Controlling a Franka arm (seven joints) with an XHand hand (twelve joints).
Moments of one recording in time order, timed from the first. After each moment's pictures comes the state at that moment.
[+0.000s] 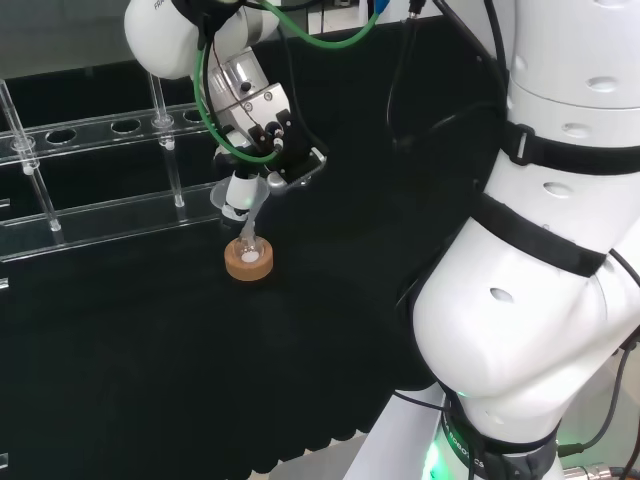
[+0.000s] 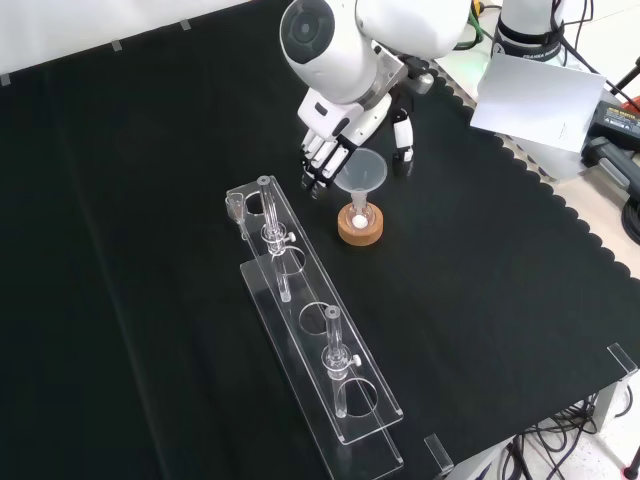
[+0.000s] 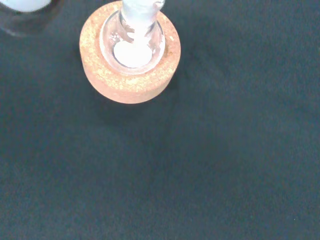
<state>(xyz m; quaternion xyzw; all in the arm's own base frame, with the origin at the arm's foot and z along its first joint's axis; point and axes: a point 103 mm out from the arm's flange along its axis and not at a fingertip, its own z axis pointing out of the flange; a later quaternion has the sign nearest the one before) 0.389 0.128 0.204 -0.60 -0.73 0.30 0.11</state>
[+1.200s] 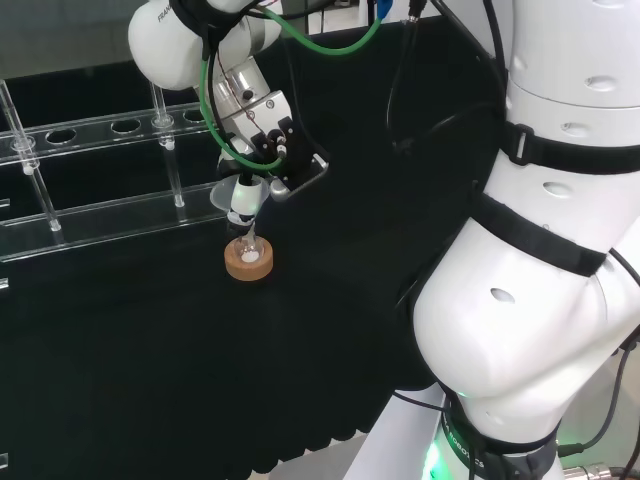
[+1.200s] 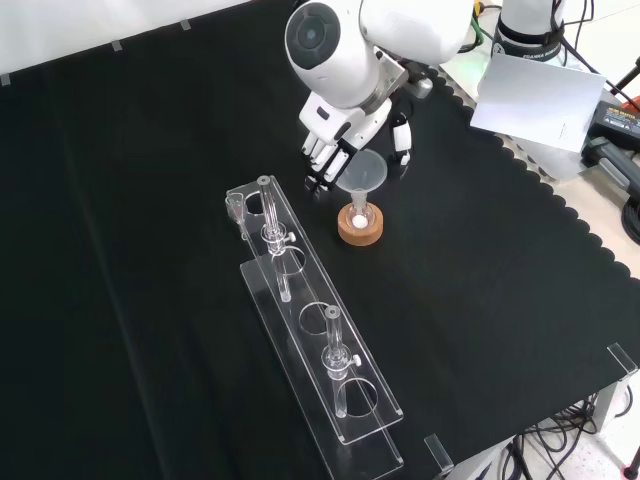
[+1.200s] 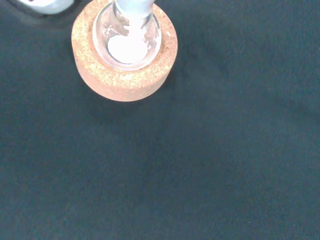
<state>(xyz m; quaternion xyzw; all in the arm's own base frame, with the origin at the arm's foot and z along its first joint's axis) 0.389 0.127 0.195 -0.60 -0.74 0.29 0.10</state>
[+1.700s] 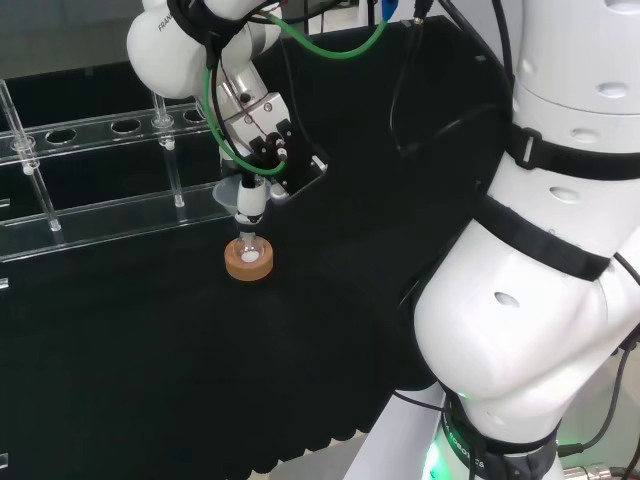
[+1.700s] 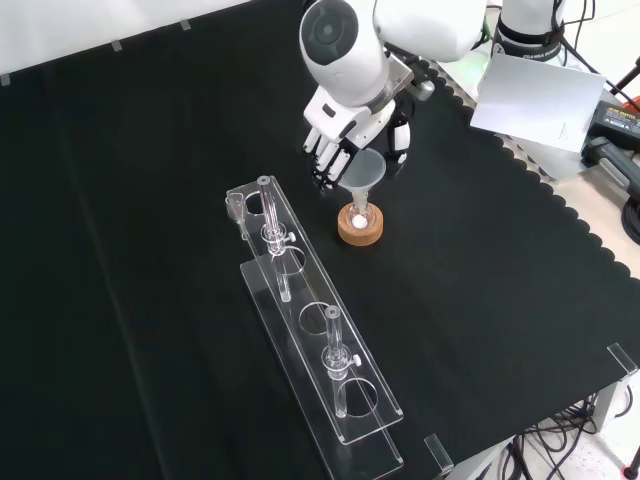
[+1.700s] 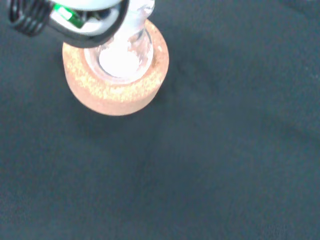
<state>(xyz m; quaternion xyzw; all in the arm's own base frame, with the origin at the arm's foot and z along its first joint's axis) 0.389 0.128 0.198 -0.60 -0.74 0.28 0.06</state>
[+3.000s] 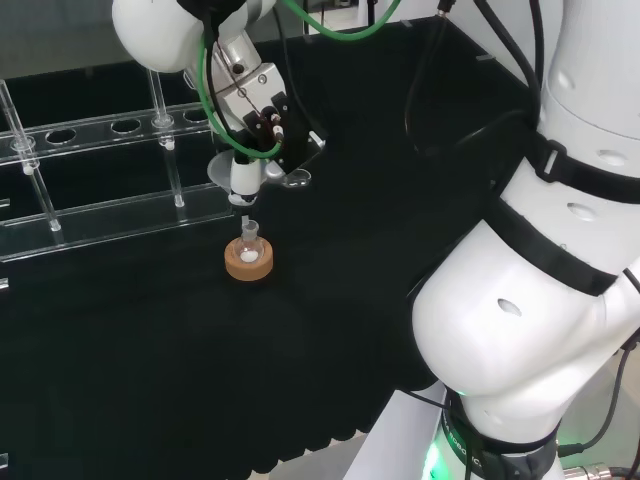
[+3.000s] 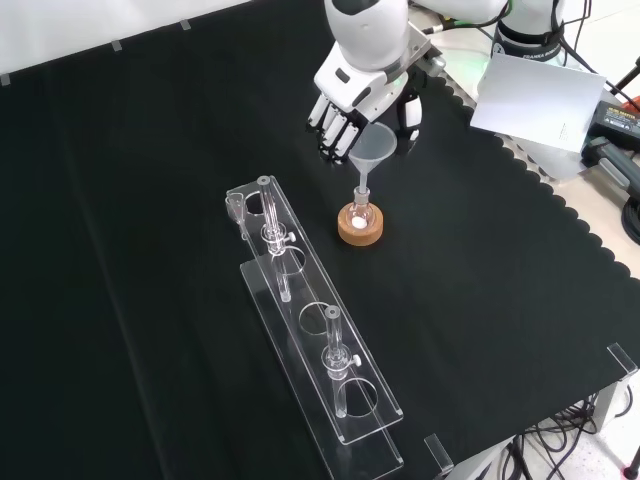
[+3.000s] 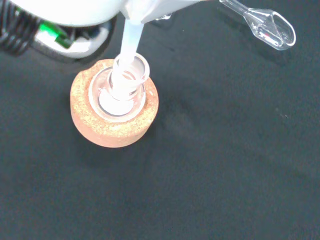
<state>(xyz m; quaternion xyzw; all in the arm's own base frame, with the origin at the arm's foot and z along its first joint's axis) 0.382 0.137 0.246 -0.60 -0.75 0.26 0.03</state>
